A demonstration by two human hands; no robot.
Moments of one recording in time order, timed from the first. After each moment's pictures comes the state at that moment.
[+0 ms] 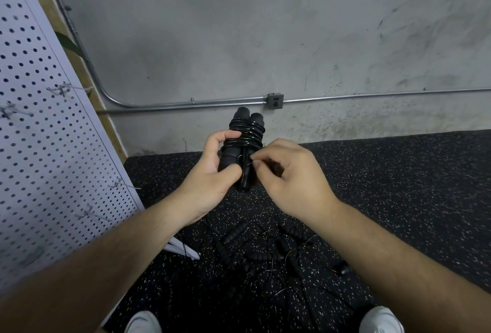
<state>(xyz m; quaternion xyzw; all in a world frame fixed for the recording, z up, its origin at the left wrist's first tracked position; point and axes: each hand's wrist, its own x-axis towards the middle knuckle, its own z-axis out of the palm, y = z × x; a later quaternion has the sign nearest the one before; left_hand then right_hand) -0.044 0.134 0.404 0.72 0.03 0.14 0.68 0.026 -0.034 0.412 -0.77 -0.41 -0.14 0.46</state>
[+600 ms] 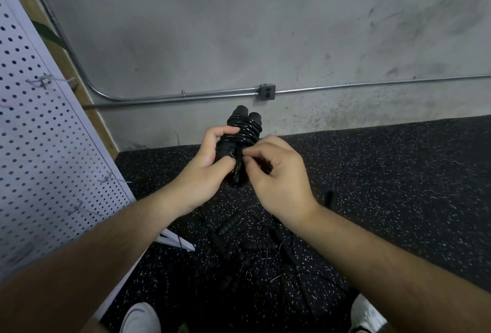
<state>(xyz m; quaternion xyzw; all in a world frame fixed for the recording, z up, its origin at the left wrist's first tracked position) -0.045 0.129 0.402 0.81 0.04 0.10 0.57 0.016 -0.026 0.388 -0.73 -0.37 -0.16 0.55</state>
